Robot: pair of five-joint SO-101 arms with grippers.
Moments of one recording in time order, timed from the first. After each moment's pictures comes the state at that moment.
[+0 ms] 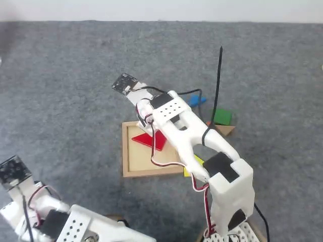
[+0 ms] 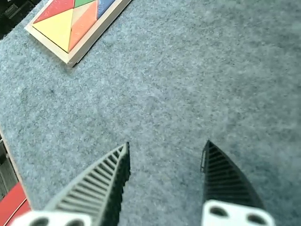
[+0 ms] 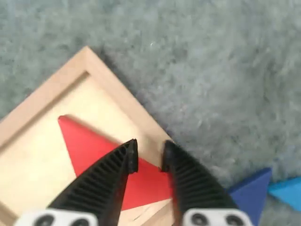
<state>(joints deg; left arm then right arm) -73.8 -103.1 96.7 63.1 -22.1 -38.9 21.5 2.2 56.2 19.8</state>
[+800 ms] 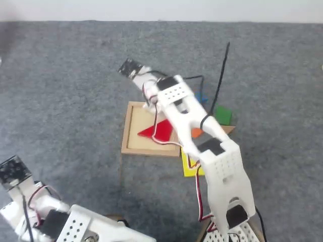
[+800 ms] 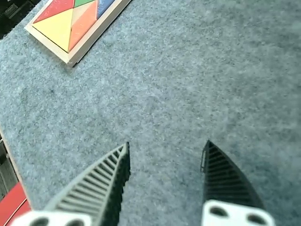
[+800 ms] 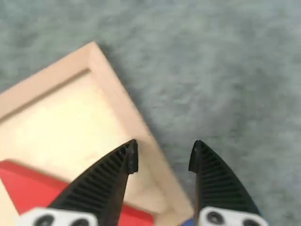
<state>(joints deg) -73.8 -103.1 96.7 63.1 -22.1 -32.4 39.3 -22.4 59.2 27.9</state>
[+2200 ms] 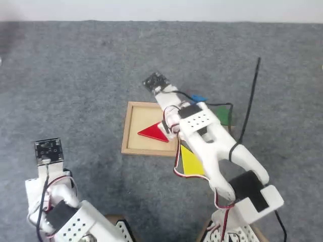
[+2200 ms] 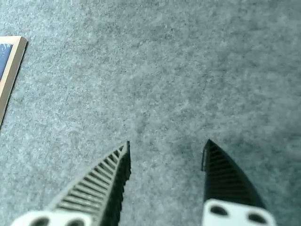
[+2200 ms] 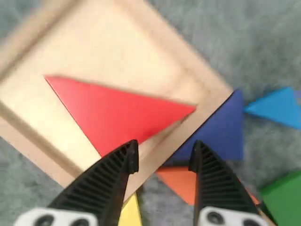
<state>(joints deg) -54.1 -103.1 96.6 69.2 -30.4 -31.5 2.5 27.5 47.3 13.1</state>
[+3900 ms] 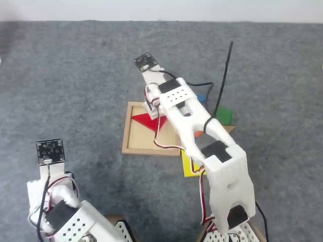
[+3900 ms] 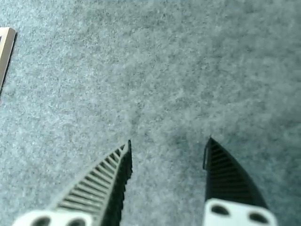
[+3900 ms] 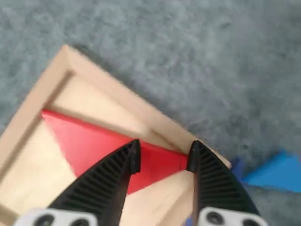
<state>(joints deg) -54.1 -103.1 97.1 70.9 -30.9 -32.3 32.5 -13.4 59.4 3.3</state>
